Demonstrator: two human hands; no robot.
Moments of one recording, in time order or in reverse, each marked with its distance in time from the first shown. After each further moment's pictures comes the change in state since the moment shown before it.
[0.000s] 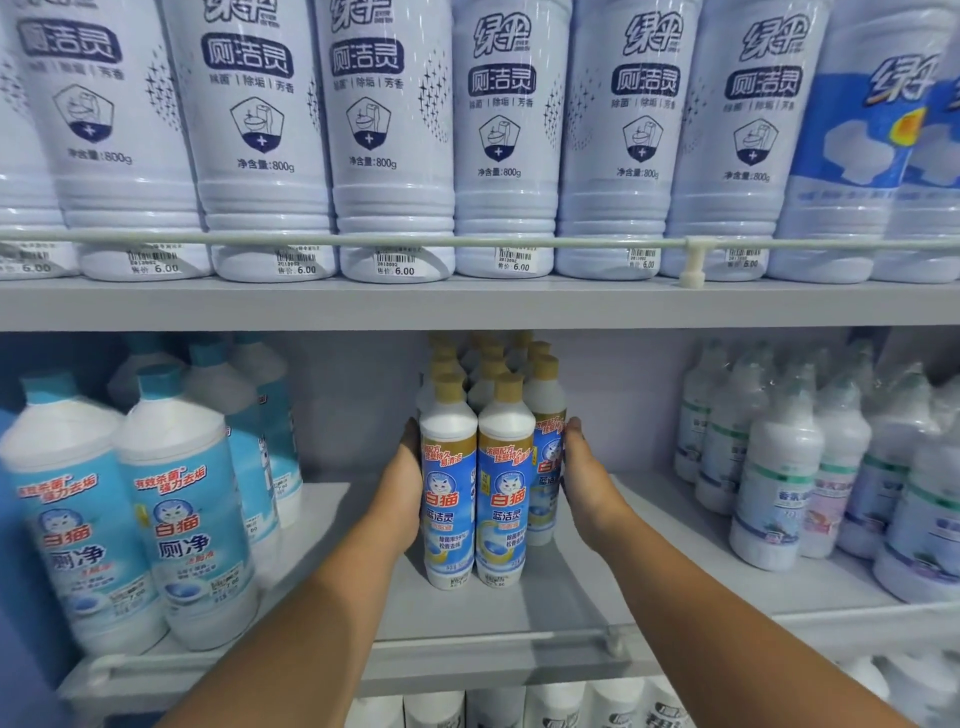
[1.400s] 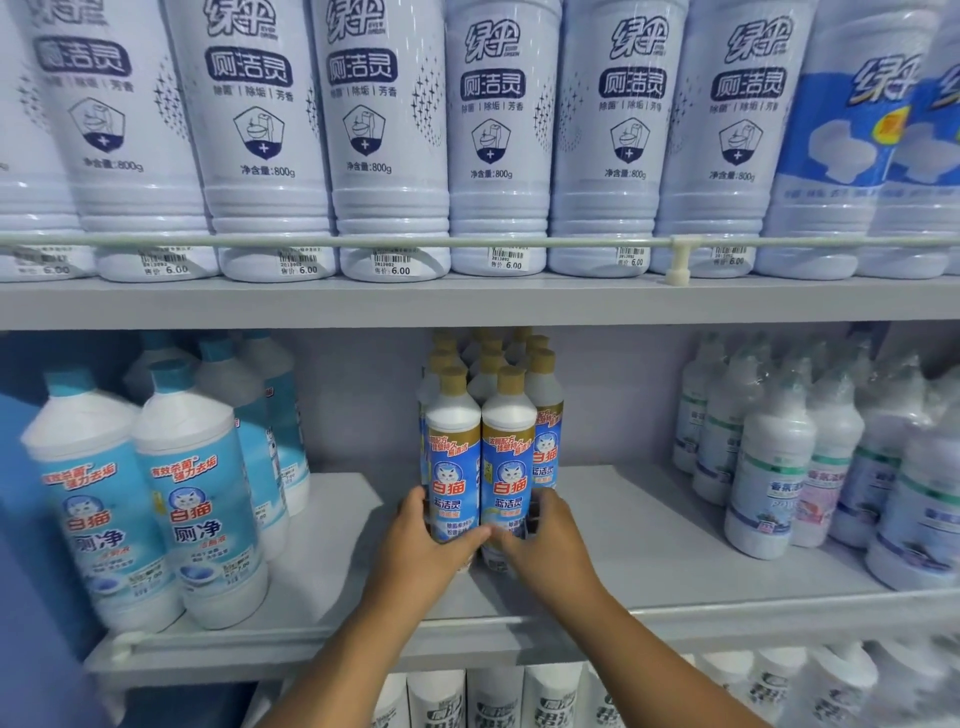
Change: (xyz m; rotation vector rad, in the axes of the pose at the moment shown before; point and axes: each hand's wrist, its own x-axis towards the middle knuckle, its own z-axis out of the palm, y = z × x) left_hand -0.038 -0.073 -0.031 0.768 0.119 0.300; right_hand -0.058 0.062 0.028 -0.387 -0.005 -0.266
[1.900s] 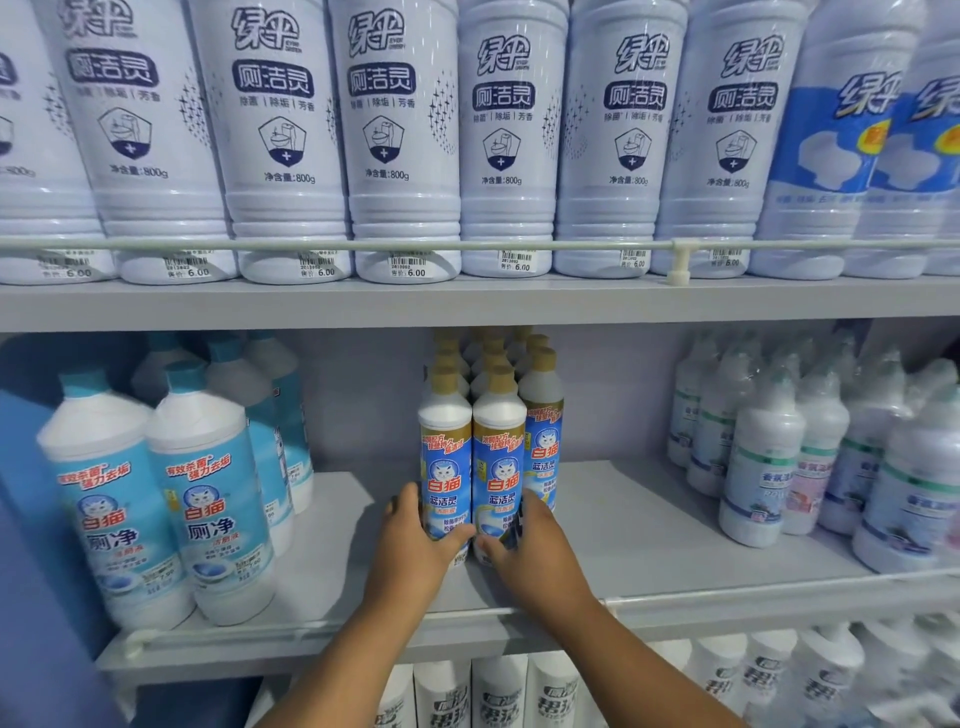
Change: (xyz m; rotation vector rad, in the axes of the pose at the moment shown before) left_hand 0.000 -0.002 -0.006 0.062 0.129 0.051; right_hand -0.016 0.002 0.017 -0.075 0.023 -0.086
